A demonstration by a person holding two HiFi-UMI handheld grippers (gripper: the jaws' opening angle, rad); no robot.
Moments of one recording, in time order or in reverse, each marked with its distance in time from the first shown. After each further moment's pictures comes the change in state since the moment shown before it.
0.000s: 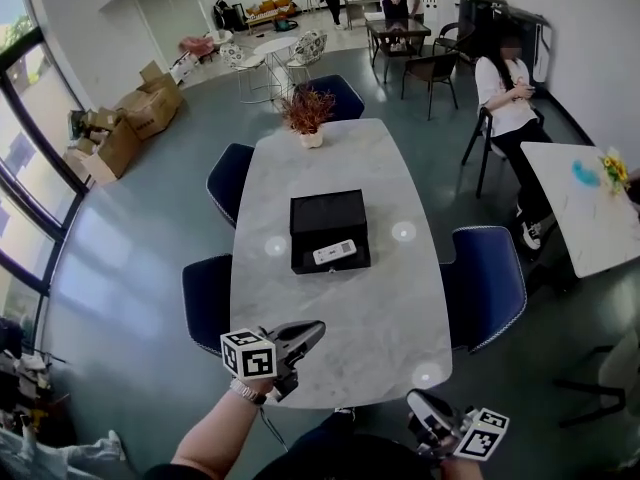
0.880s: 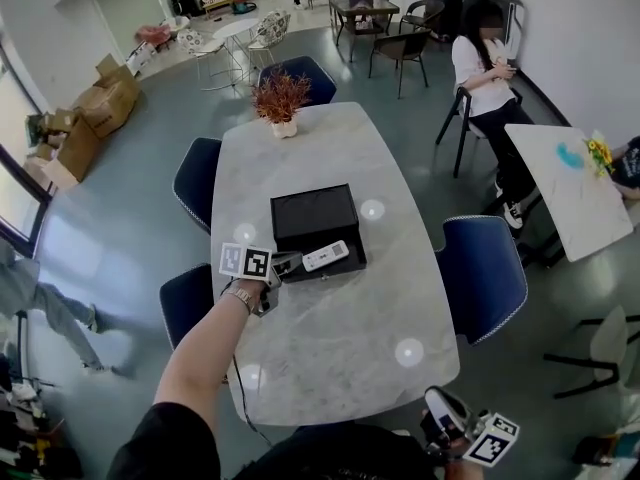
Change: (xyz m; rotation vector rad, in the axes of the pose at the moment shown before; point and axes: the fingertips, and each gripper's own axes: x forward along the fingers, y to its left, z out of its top) left arm 0.086 0.234 0.088 -0.051 0.291 0.100; right arm 0.030 -0.018 0.017 -0.039 -0.180 -0.203
